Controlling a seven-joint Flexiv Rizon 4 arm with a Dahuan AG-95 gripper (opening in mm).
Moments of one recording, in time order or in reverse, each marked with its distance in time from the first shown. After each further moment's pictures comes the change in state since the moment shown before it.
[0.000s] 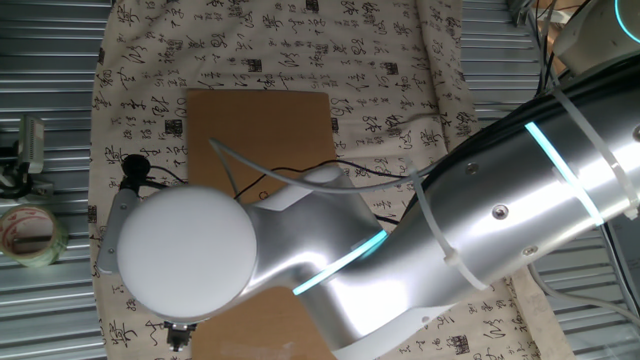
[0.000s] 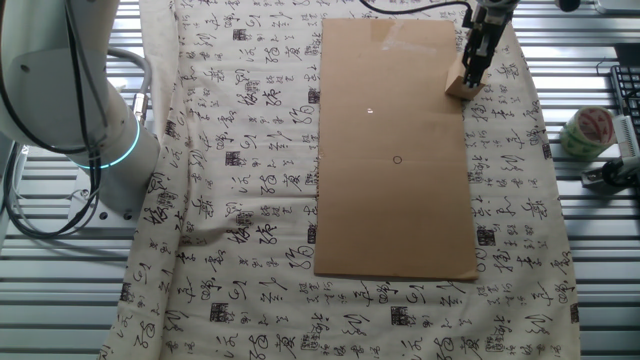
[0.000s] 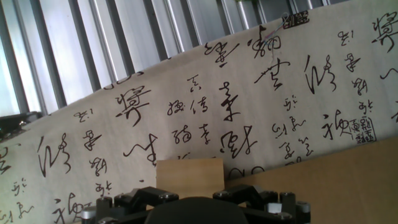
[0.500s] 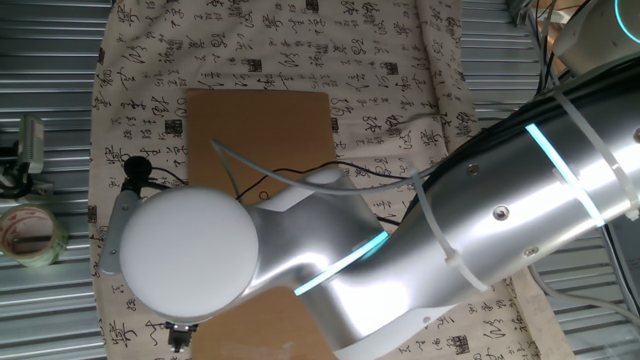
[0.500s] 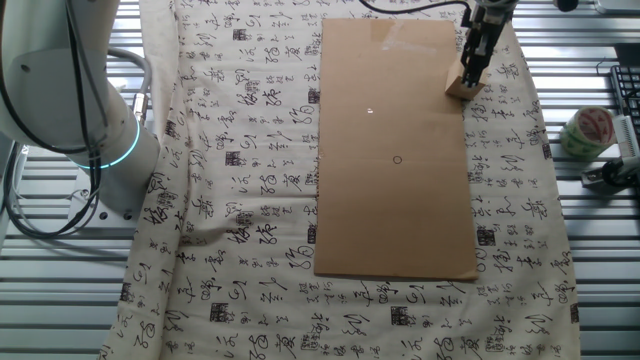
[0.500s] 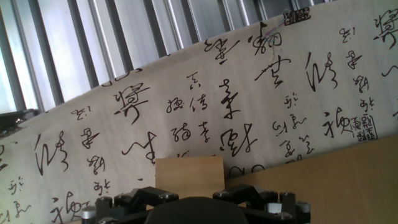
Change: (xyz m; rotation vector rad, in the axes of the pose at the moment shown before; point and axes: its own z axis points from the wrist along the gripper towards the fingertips) arm 0.002 0.001 0.000 -0.006 0.001 -0.002
